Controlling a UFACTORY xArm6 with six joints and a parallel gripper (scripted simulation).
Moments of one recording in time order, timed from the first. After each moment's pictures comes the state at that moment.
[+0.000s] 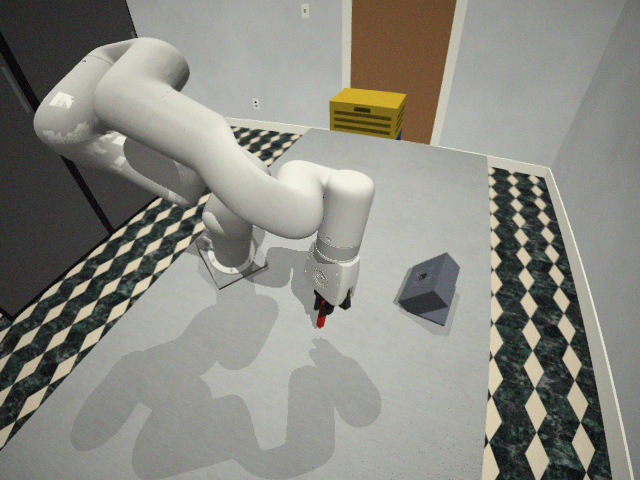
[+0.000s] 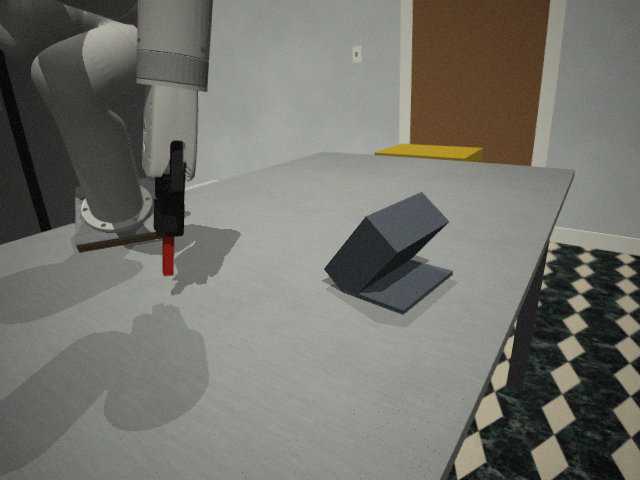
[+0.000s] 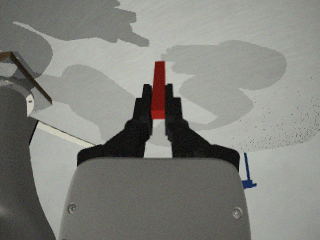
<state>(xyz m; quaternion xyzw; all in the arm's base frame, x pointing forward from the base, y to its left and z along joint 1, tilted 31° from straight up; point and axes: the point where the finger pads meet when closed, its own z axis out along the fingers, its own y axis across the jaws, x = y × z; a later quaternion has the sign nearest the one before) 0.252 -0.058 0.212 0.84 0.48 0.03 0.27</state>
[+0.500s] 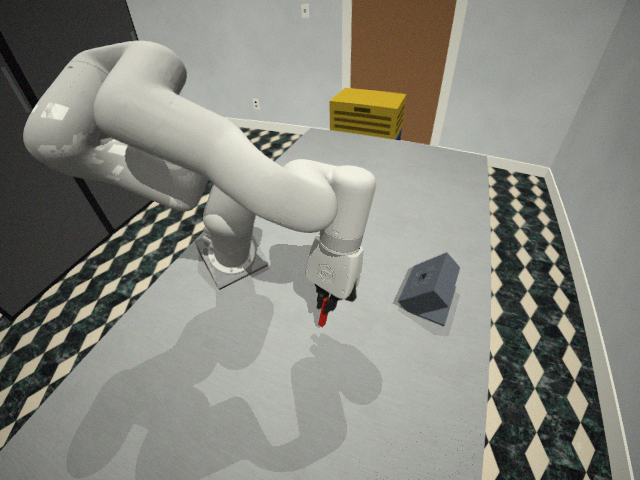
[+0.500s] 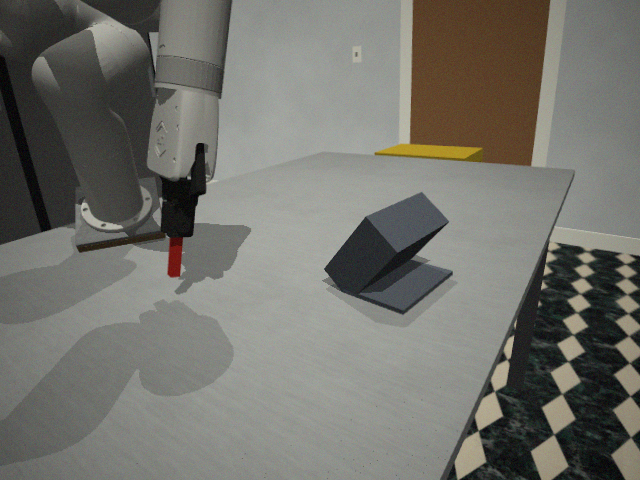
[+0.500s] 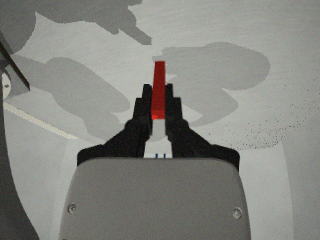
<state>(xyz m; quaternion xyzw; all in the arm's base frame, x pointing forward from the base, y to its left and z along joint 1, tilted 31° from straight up) 0.256 -0.048 0.204 0.77 0.56 -0.01 0.30</state>
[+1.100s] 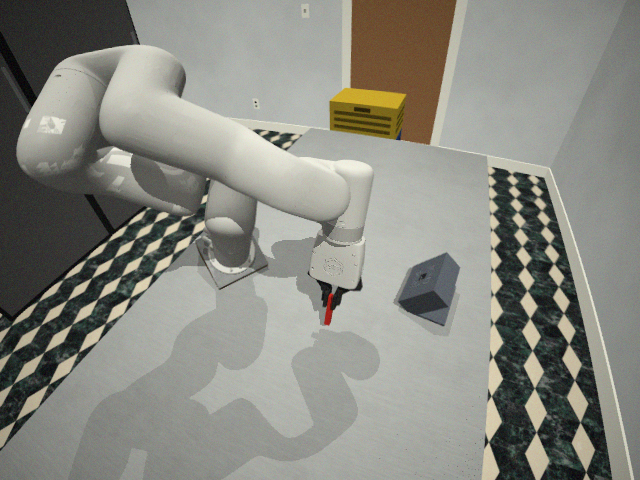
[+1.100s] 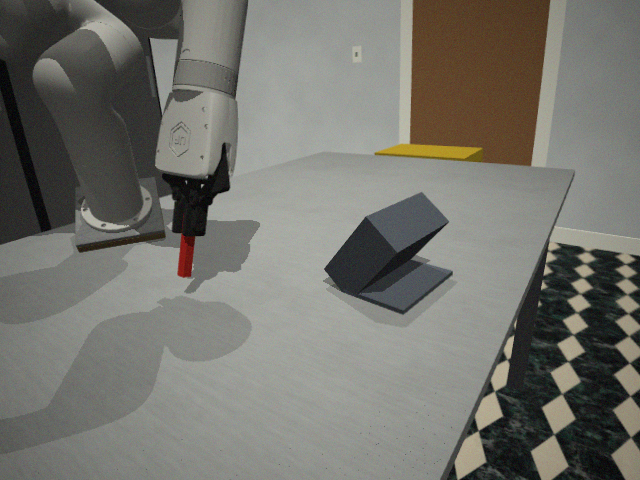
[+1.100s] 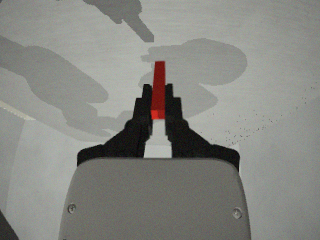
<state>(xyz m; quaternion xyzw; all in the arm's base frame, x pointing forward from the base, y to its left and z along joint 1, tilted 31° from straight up) 0.262 -0.035 0.200 0.68 0.64 -0.06 0.35</state>
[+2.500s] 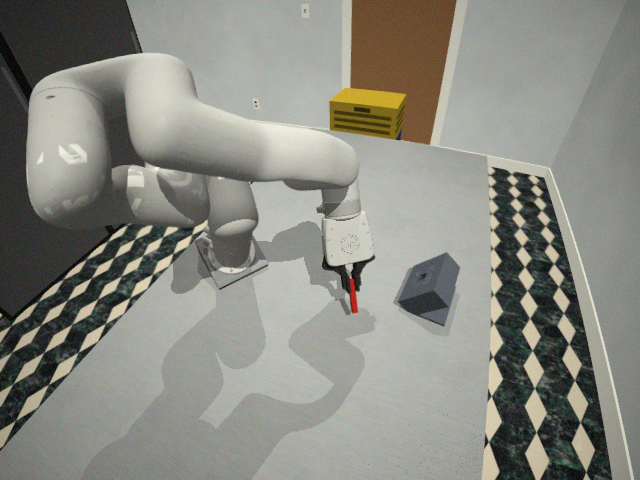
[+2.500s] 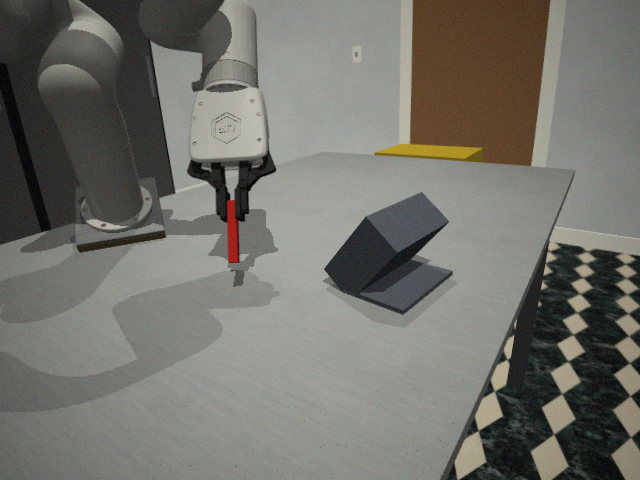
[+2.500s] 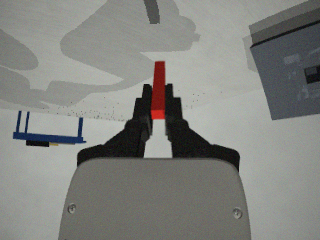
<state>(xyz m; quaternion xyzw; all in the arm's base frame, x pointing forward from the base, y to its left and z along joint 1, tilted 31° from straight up) 0.286 0.016 0.204 0.42 0.77 -0.13 0.47</state>
